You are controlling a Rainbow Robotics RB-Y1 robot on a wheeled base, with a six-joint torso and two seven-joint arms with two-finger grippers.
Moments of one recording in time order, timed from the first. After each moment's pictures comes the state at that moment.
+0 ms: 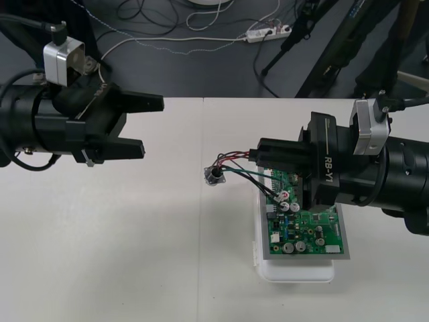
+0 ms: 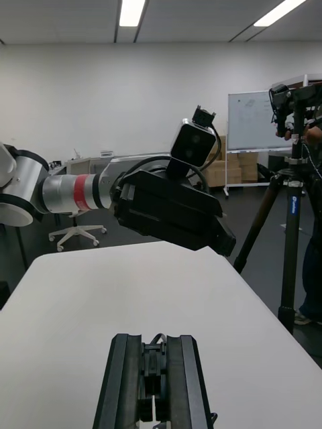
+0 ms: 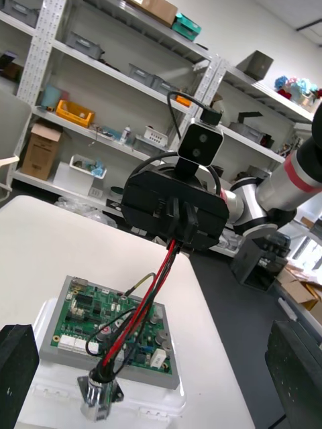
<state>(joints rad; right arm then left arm) -0.12 -0.73 0.18 -2.09 0.90 -0.93 -0.10 -0.42 0.77 -0.14 -1.66 -0.78 -1.35 0.44</state>
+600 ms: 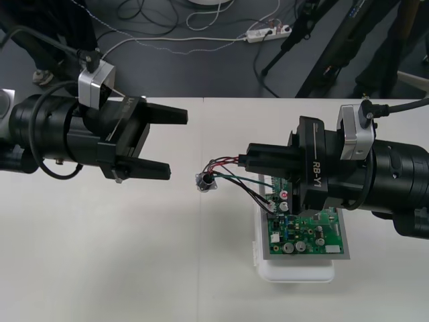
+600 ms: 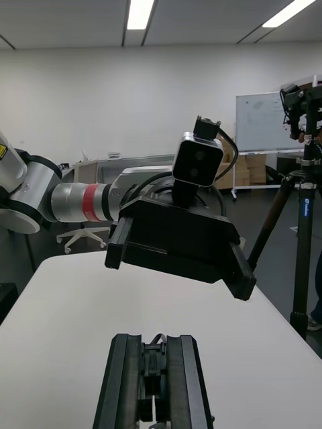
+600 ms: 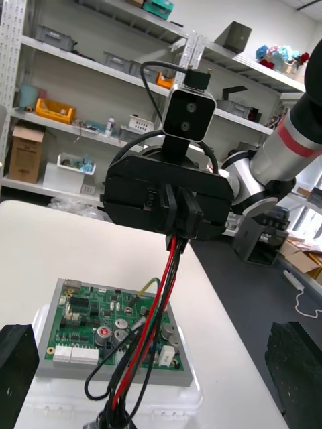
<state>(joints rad) -0.13 -0.71 0.21 -2.09 0.92 -0.92 -0.10 -0.45 0.72 -0.23 -1.66 -0.83 -1.34 0.30</state>
